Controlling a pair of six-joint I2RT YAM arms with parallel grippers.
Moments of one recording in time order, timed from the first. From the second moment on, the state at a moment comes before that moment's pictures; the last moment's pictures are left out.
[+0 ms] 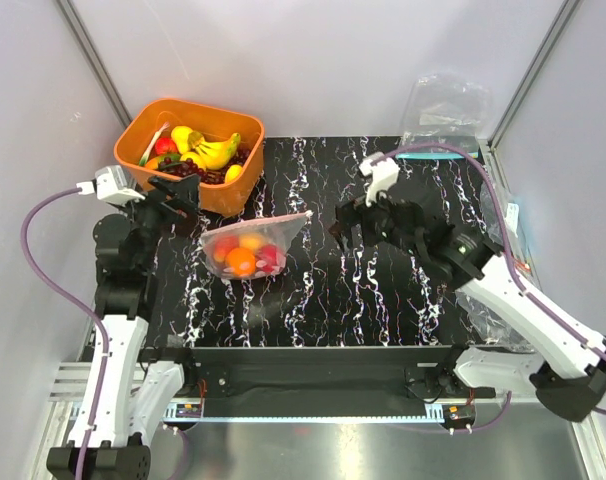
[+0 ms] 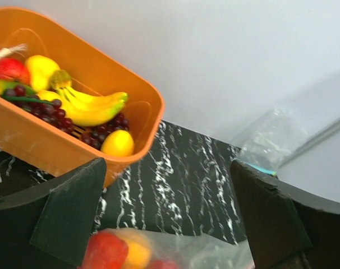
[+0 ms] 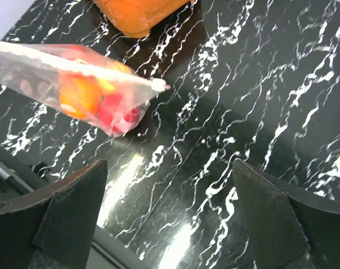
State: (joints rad) left arm -0.01 0.72 0.80 0.00 0.08 -0.56; right arm 0.80 1.16 1.33 -0.60 0.14 0.18
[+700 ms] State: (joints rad) left arm -0.01 0.39 0.79 -0.52 0.07 -0.36; right arm 0.80 0.68 0.88 -0.47 0.43 0.35
